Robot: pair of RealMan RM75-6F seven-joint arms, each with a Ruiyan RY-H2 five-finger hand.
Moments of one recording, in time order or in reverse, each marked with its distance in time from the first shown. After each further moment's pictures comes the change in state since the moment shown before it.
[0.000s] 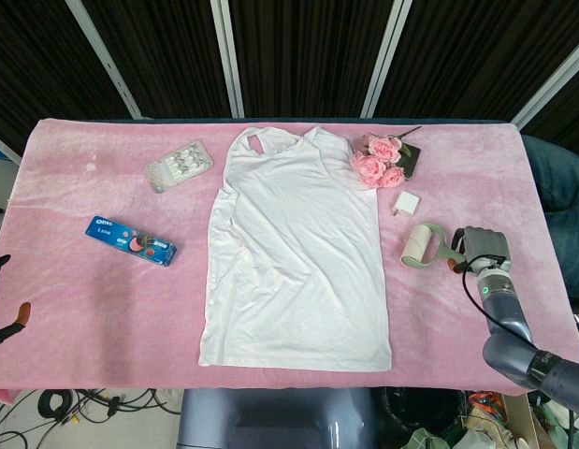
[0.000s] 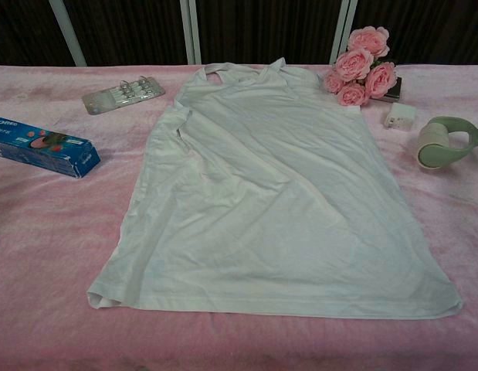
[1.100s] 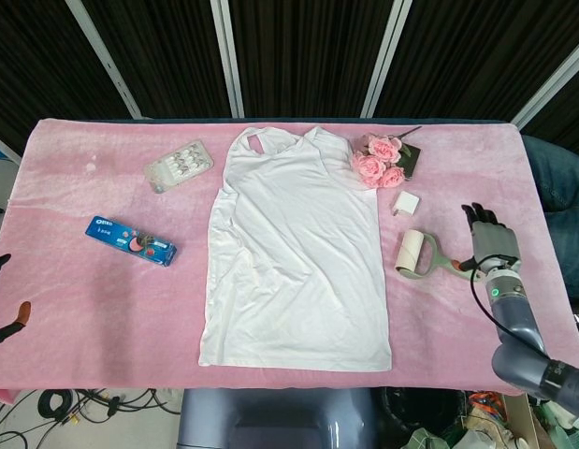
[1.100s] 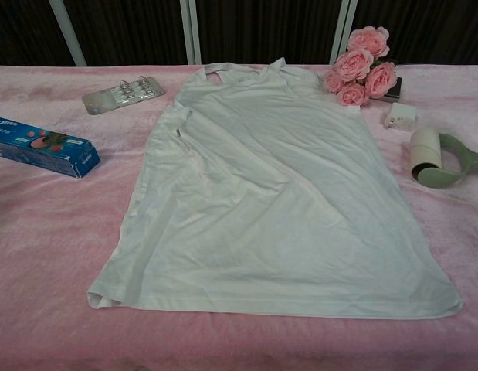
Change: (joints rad) left arm -0.003 -0.004 -0.002 0.007 0.005 0.003 0.006; right arm -0.052 0.112 0.009 -0.158 -0.131 0.132 0.133
